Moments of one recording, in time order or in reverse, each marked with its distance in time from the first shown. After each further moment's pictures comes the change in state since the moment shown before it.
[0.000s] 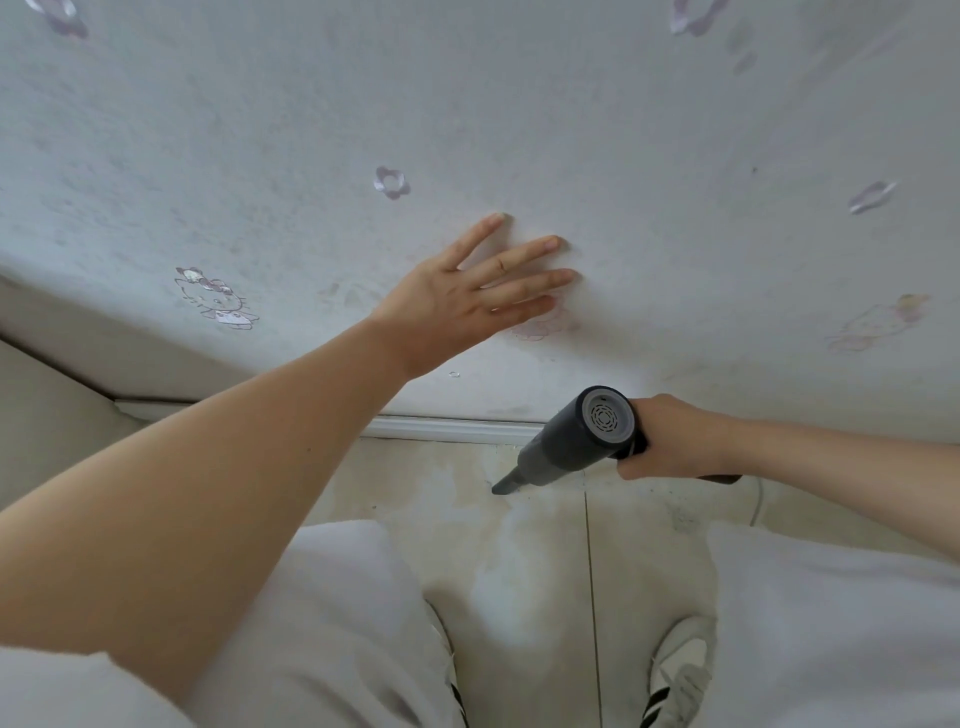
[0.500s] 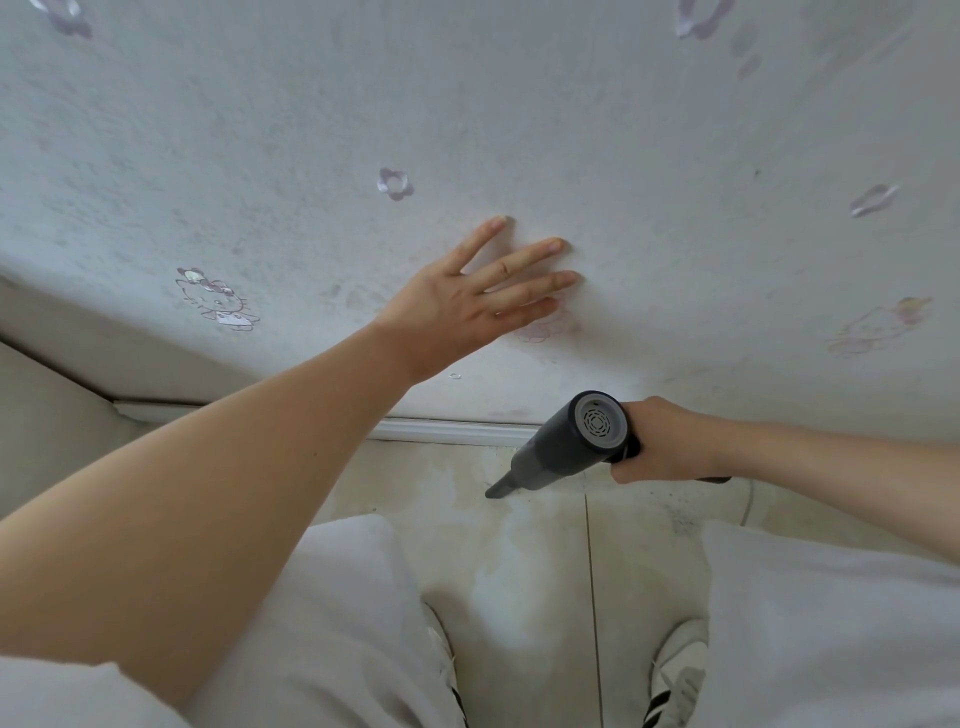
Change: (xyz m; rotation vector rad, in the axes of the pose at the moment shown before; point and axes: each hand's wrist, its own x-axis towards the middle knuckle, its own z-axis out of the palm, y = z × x) left_hand 0.000 0.003 -0.003 0.003 -0.022 -0.004; right_hand 0.005 -0.006 0.002 -0.006 -0.003 -0.021
